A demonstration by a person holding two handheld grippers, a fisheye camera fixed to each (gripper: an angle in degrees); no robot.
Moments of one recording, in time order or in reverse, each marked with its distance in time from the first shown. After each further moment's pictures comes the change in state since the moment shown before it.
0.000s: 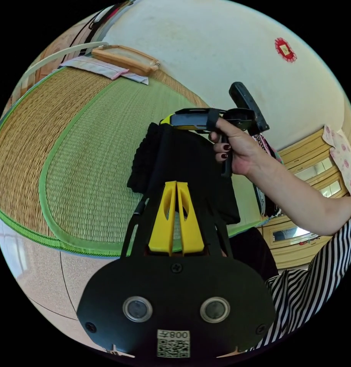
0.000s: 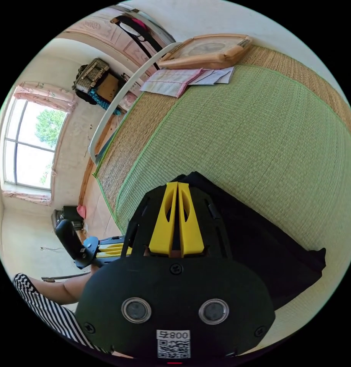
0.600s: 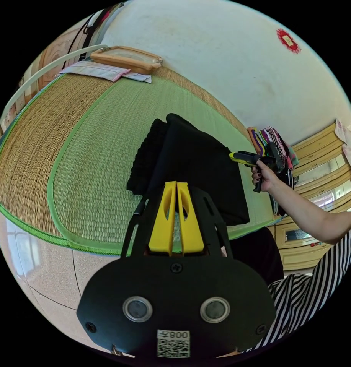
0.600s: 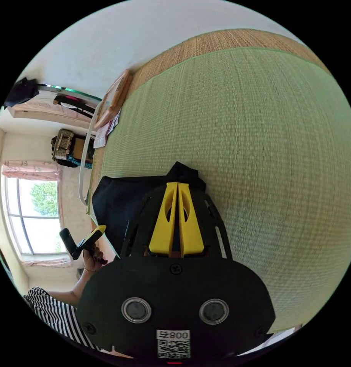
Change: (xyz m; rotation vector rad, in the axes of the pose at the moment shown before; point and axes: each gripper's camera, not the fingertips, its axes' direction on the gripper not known) left arm 0.045 -0.016 0.024 -0.060 -0.140 0.014; right arm 0.221 0.141 -0.088 0.184 -0.038 0.445
